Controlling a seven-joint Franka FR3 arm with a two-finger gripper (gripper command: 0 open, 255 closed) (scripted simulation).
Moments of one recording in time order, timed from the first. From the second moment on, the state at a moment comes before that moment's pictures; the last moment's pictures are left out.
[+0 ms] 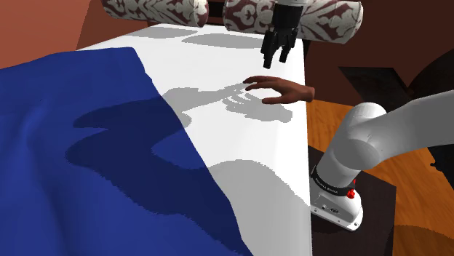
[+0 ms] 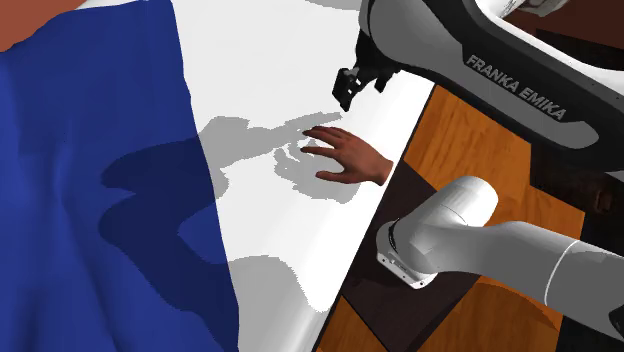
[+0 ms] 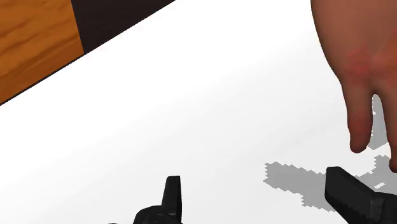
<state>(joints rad) 0.00 -0.80 -0.06 -2.34 0.00 1.55 0.06</state>
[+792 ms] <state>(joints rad) 0.17 -0.80 0.29 -2.23 -0.13 1.44 0.01</state>
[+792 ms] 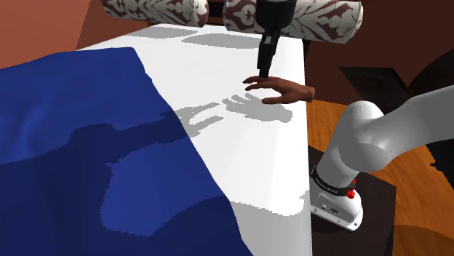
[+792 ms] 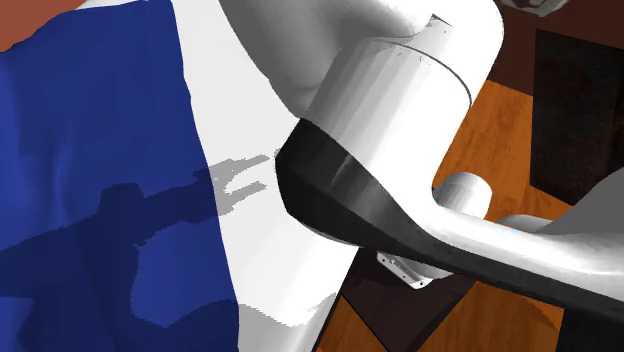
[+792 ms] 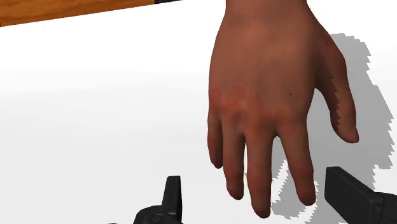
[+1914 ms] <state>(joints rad) 0.21 -0.84 0.34 -2.34 -0.13 1.50 0.02</state>
